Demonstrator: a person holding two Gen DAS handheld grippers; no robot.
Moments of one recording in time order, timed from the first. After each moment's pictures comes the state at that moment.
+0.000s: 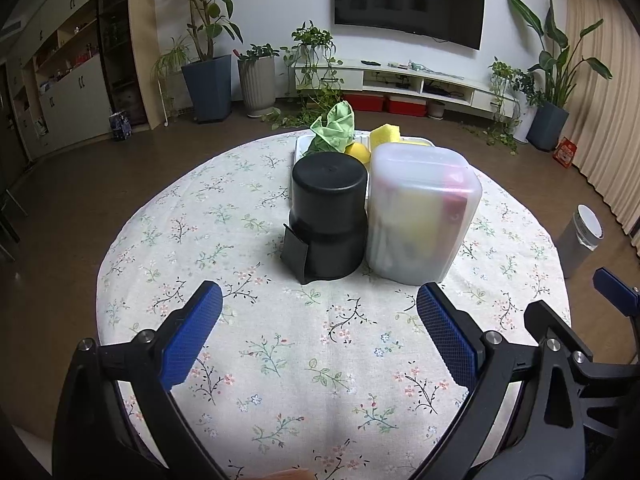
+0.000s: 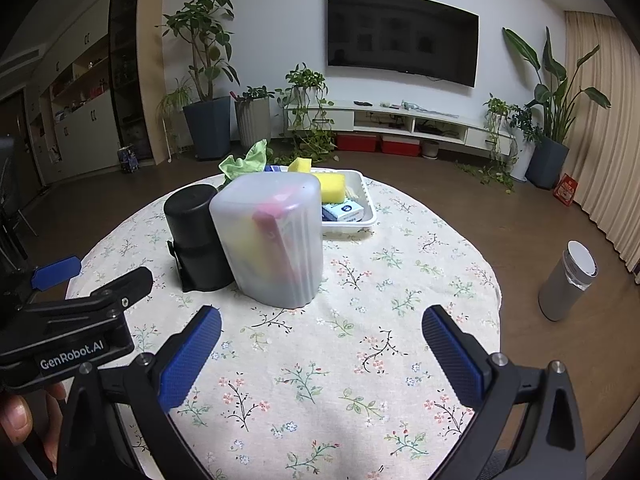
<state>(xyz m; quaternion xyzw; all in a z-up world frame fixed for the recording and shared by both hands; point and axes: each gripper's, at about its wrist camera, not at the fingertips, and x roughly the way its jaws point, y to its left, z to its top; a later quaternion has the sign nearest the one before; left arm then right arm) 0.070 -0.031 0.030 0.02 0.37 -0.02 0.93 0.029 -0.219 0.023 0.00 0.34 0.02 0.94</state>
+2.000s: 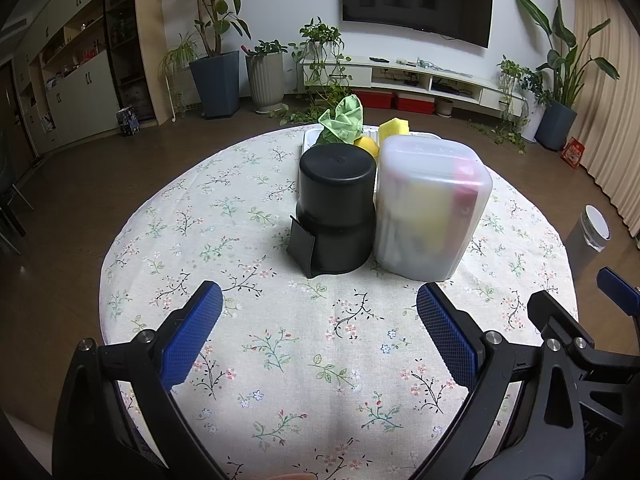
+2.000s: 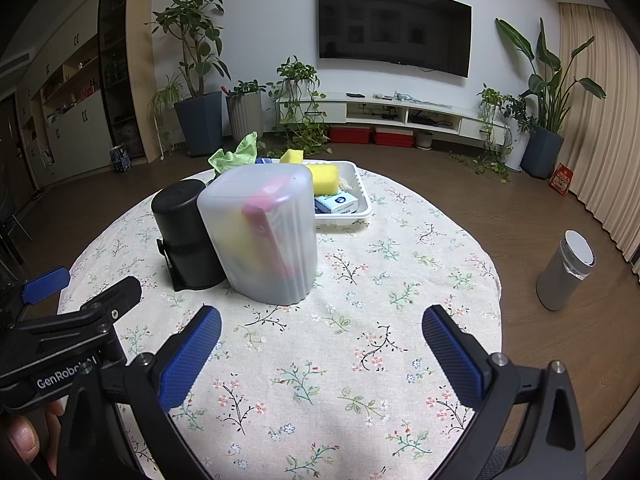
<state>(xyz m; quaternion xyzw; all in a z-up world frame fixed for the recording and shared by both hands) 0.069 -0.030 0.018 0.02 0.37 -0.01 0.93 0.035 -0.218 0.020 0.01 0.35 0.00 0.94</state>
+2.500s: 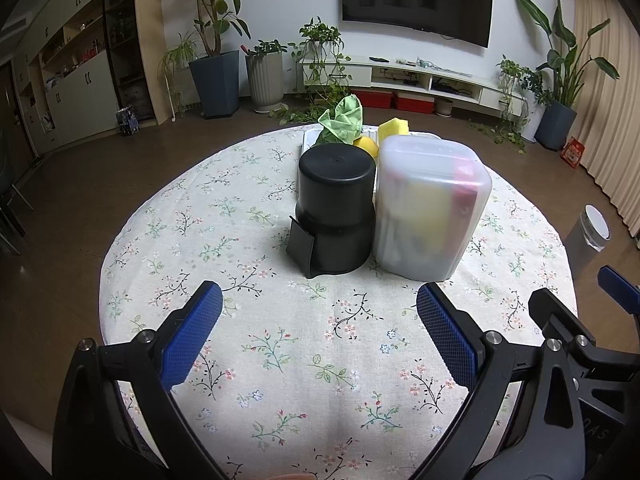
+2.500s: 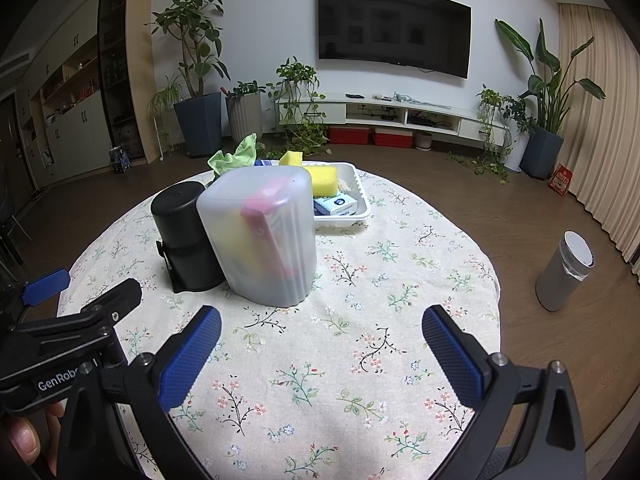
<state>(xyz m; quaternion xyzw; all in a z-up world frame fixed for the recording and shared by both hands) 0.069 -0.031 0.017 0.02 0.38 -0.01 0.93 0.035 -0.218 0.019 0.01 0.35 0.00 0.94</state>
